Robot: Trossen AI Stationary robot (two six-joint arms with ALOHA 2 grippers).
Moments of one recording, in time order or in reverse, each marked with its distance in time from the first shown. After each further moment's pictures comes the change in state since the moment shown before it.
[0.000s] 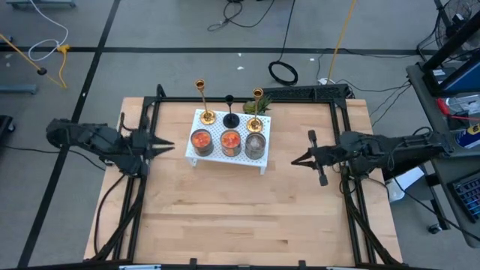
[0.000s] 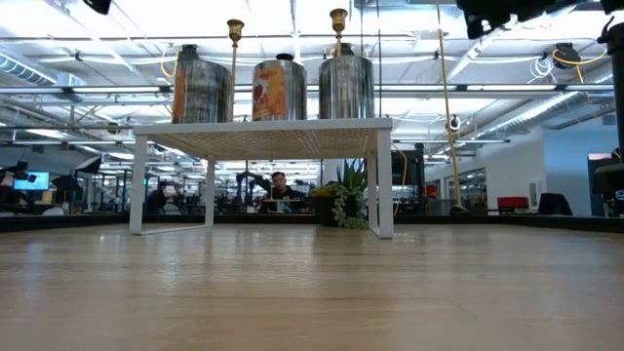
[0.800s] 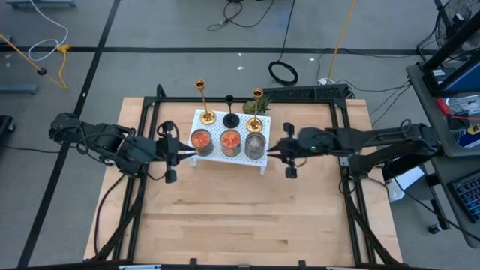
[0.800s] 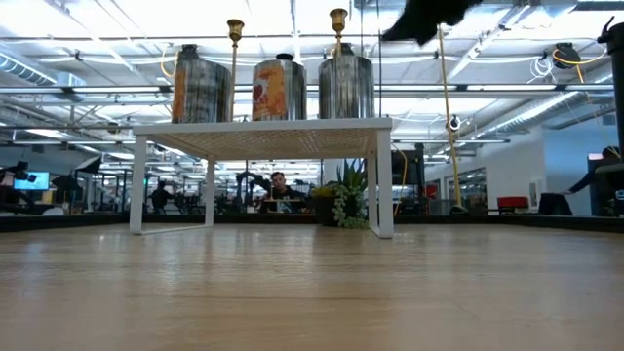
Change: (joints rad) left arm -0.001 0.512 0.382 -0.181 -0.043 -0.174; right arm -0.055 0.483 0.365 -0.178 0.162 0.079
